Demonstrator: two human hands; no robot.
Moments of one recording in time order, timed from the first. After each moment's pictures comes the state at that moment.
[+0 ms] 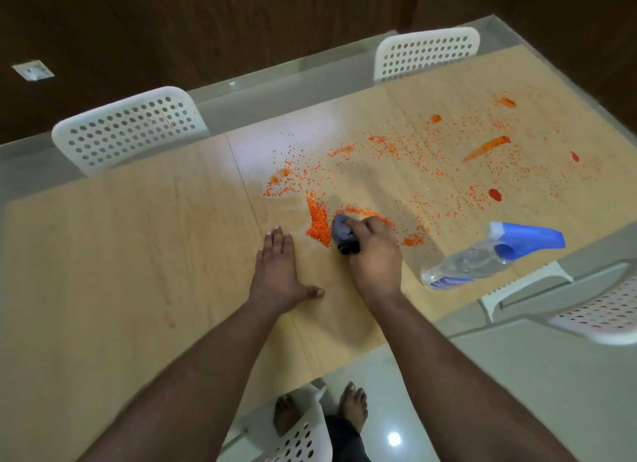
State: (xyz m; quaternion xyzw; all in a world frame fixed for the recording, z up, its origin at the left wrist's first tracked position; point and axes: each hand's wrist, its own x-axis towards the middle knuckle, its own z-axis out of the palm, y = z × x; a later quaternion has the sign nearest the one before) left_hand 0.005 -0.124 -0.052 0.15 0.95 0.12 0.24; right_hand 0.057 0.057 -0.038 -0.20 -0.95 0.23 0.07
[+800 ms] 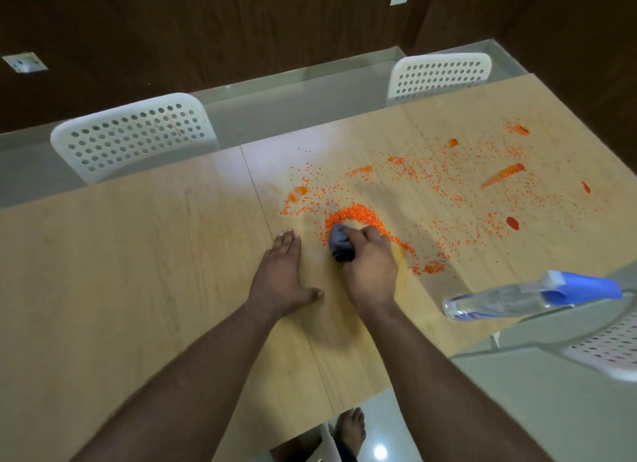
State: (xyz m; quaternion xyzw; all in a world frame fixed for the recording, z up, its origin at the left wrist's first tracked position) left_hand -0.053 -0.148 -0.055 0.19 0.94 0.15 0.22; right_hand 0.002 0.013 -0.029 -0.24 -0.95 0.22 0.04
